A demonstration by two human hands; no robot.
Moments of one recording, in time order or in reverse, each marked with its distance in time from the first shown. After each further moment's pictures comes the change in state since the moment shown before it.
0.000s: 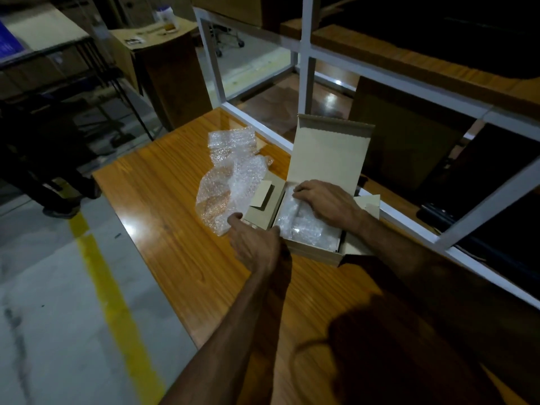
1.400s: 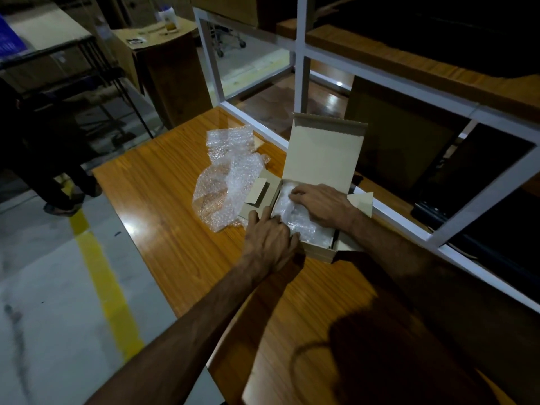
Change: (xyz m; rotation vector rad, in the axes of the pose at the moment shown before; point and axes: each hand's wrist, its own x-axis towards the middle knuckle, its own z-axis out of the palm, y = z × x) left_hand -0.007 0.014 -0.015 1.096 -0.399 1.020; right_hand -0.003 0.007 0.005 -0.153 -0.186 -0.034
